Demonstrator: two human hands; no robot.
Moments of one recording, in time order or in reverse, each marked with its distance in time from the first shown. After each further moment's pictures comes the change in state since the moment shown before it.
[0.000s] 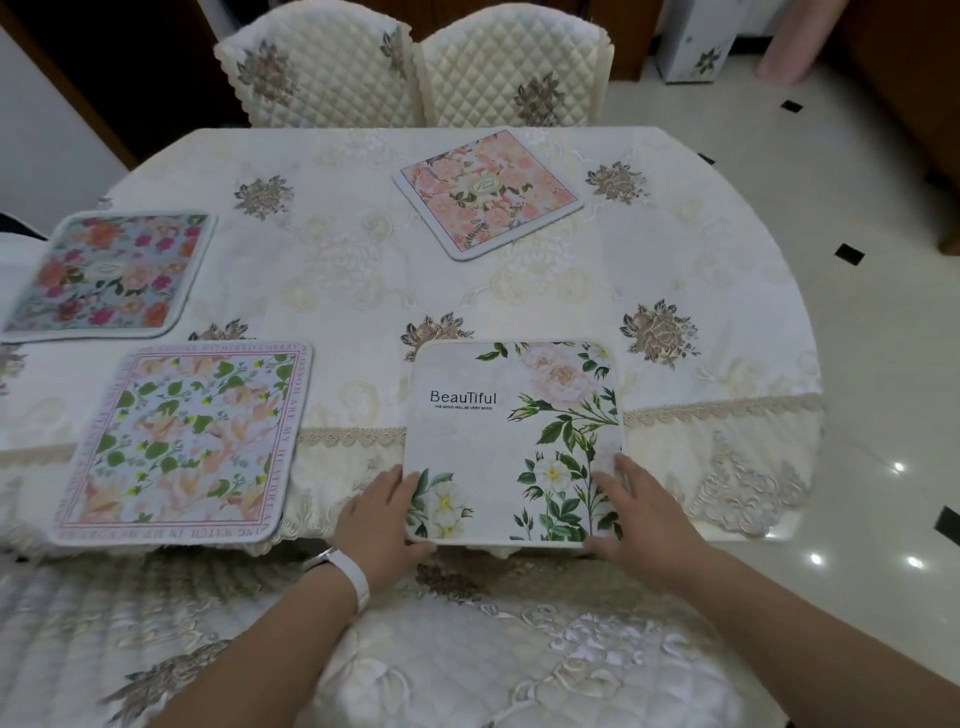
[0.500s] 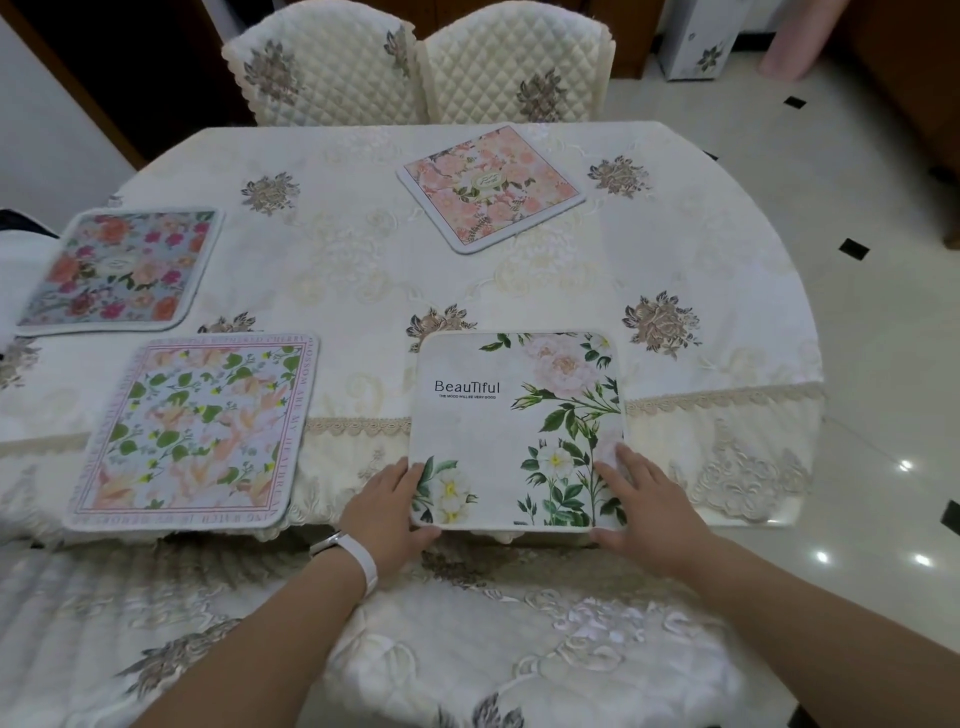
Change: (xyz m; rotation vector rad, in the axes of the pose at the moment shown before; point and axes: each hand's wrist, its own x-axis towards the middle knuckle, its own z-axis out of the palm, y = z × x) left_hand -0.004 -0.004 0.001 0.016 0.007 0.023; right_hand -0.001 0.006 0.009 -0.069 0.030 -0.009
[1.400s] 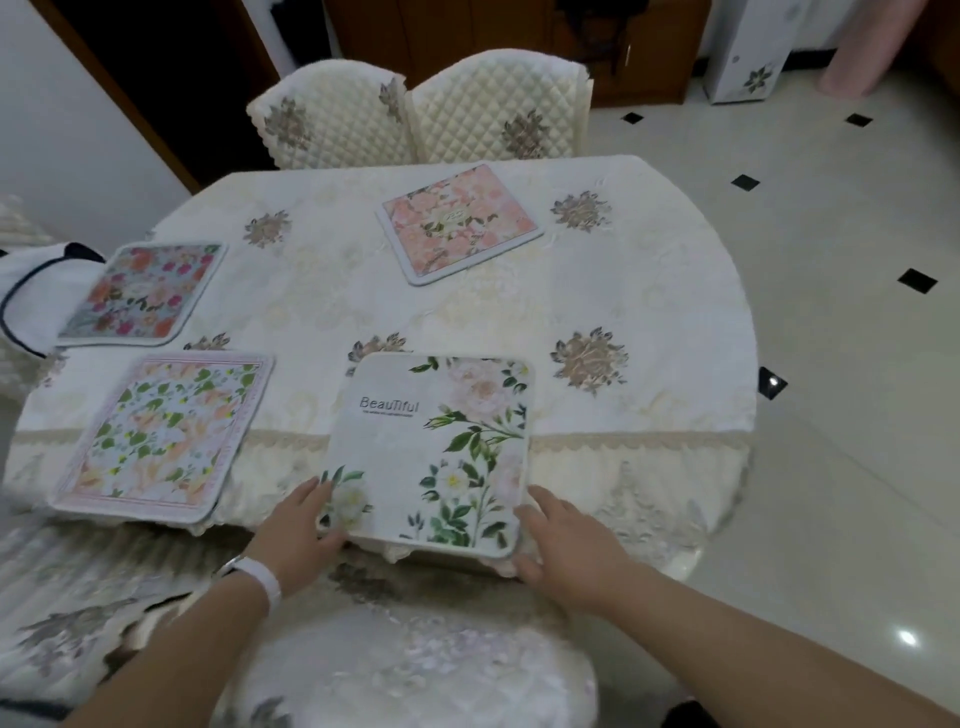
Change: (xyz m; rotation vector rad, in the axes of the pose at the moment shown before) left_hand -0.022 0.076 -0.015 -0.194 0.109 -0.320; right_hand -0.011 0.068 -0.045 0.070 -0.060 -0.394
